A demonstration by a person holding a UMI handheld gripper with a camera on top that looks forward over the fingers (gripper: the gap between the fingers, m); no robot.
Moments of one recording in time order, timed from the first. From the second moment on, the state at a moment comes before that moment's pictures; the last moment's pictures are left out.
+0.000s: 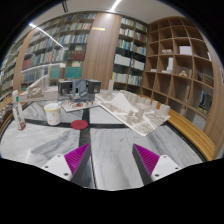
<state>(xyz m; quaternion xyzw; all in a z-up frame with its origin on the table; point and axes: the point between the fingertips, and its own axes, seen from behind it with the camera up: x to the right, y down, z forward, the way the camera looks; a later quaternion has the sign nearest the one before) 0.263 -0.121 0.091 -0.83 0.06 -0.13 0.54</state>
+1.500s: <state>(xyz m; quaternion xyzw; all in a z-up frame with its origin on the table) -0.209 0.086 0.080 -0.78 -0.03 -0.01 0.62</state>
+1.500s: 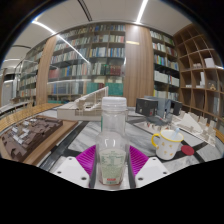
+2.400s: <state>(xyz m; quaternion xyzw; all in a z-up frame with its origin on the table) -0.119 0.131 0.234 -0.47 0.34 0.74 0.34</state>
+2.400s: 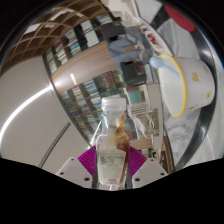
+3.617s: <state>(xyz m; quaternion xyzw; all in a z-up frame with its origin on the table) 0.148 0.151 0.155 -0.76 0.00 -0.01 0.65</state>
